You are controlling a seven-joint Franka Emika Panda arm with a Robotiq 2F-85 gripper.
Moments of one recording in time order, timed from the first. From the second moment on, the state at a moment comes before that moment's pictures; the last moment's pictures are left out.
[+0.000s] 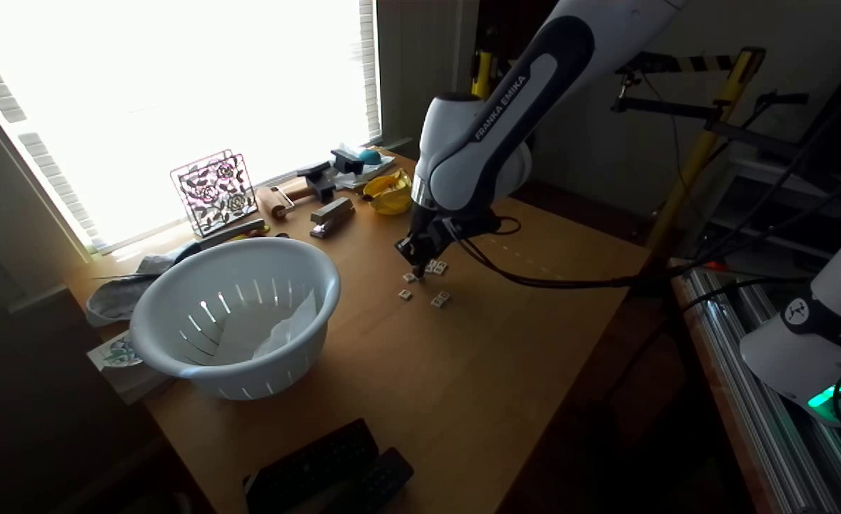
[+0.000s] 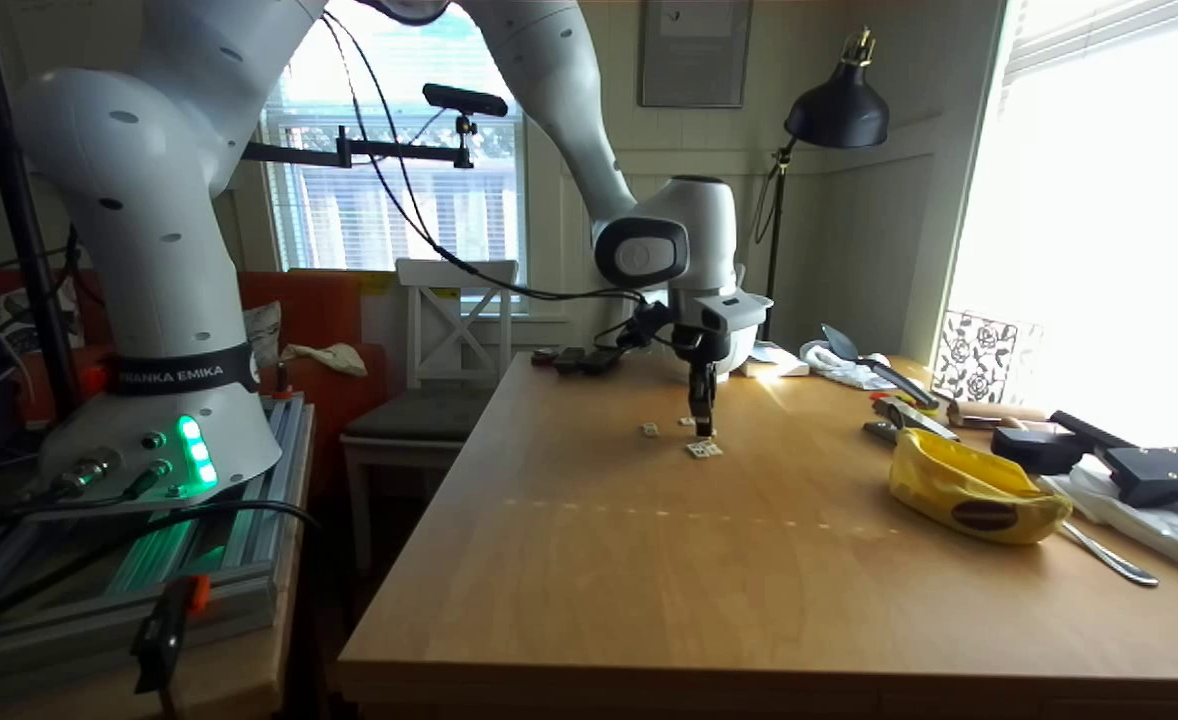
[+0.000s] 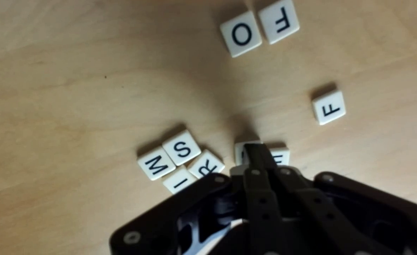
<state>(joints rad) -0.06 0.62 -0.08 -2.03 0.31 2.80 0.32</state>
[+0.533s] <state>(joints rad) -0.06 0.62 -0.08 -2.03 0.30 2.77 0.21</state>
